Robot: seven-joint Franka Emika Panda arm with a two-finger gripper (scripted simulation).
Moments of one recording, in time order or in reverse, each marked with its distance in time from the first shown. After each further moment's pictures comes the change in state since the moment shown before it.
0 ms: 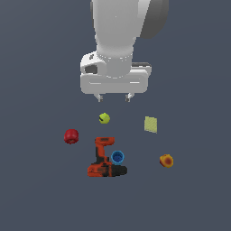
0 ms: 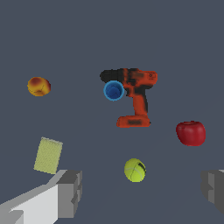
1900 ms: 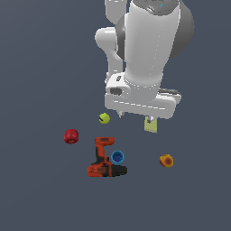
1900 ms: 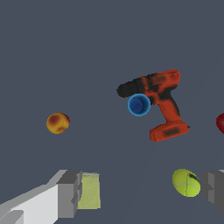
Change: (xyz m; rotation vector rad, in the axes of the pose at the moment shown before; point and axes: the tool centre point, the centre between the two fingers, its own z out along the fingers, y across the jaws) arm 0.059 -0.071 0.032 0.047 0.002 0.294
